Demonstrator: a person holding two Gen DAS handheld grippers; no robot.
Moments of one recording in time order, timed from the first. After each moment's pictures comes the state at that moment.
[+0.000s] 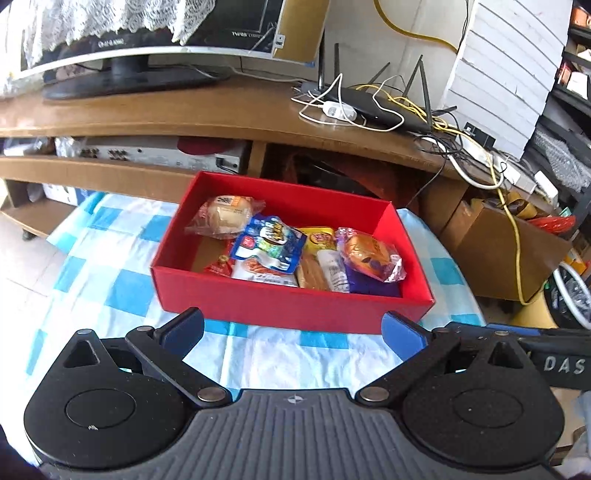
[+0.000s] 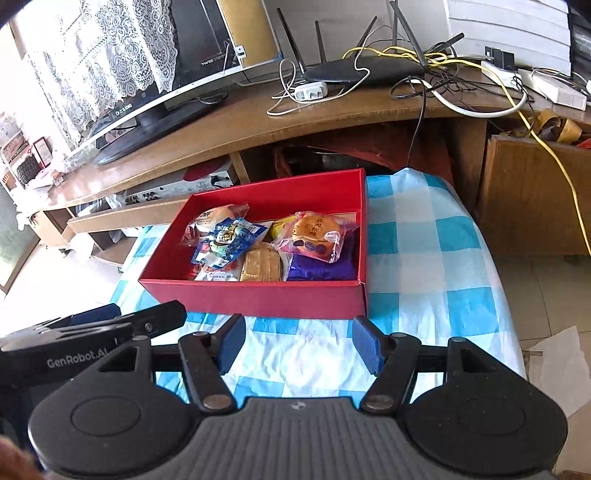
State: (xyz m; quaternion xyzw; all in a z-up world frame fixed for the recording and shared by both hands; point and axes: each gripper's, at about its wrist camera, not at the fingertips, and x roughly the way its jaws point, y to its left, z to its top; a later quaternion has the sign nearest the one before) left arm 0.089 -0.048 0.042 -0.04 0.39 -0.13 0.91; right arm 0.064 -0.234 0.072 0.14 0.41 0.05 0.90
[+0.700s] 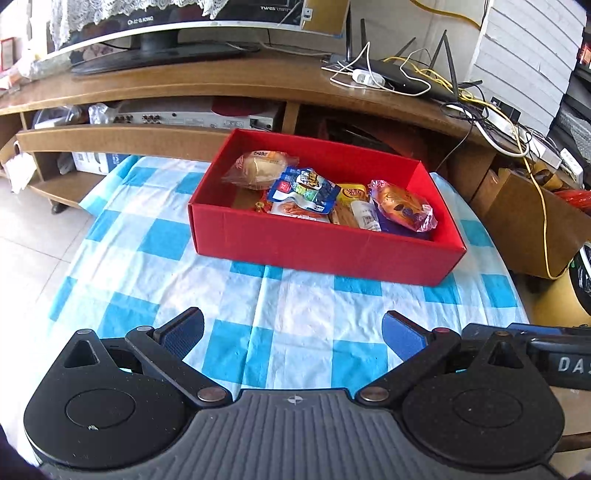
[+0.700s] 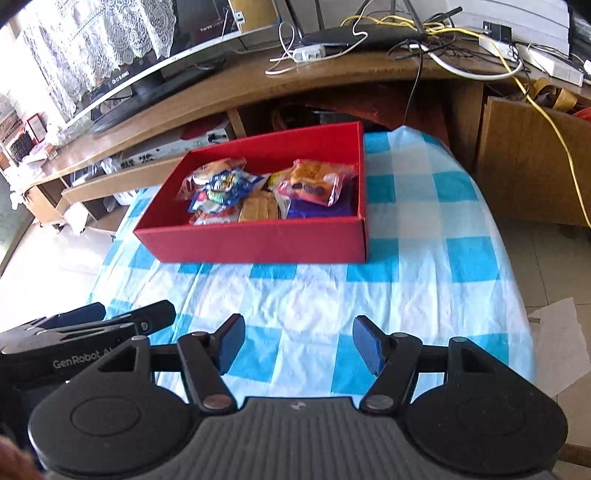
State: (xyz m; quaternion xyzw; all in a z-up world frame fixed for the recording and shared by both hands) left arm 0.059 -0.037 0.018 -0.02 0.42 -0.09 0.90; right arm 0.040 -0.218 0.045 0.13 0.45 0.04 0.88
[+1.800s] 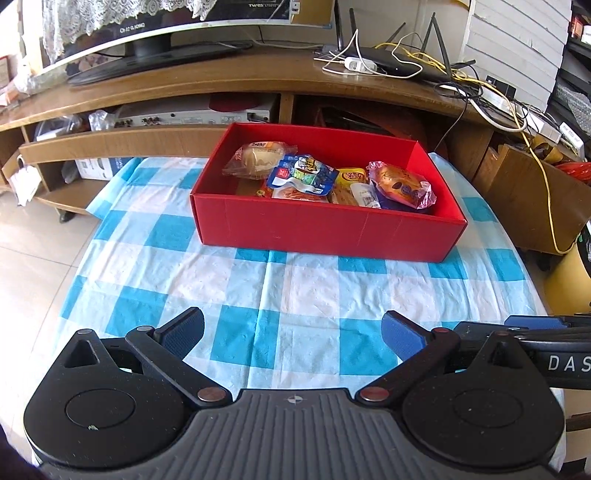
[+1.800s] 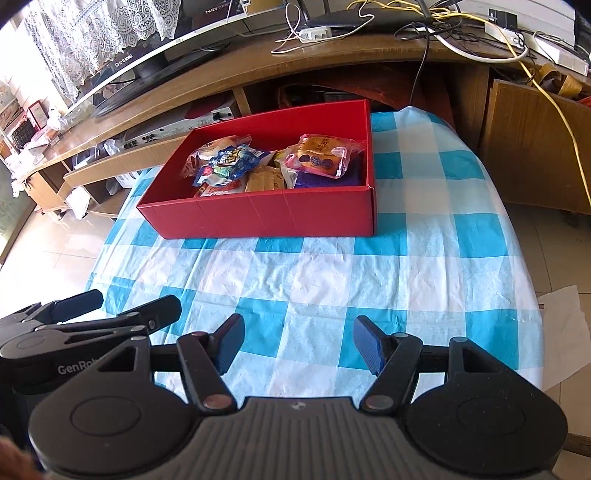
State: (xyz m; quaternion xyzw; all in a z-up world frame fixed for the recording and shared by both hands) left arm 0.047 -0.044 0.015 0.01 0.43 -0.08 0.90; right arm 0.032 -0.211 0.037 0.13 0.47 0.05 0.87
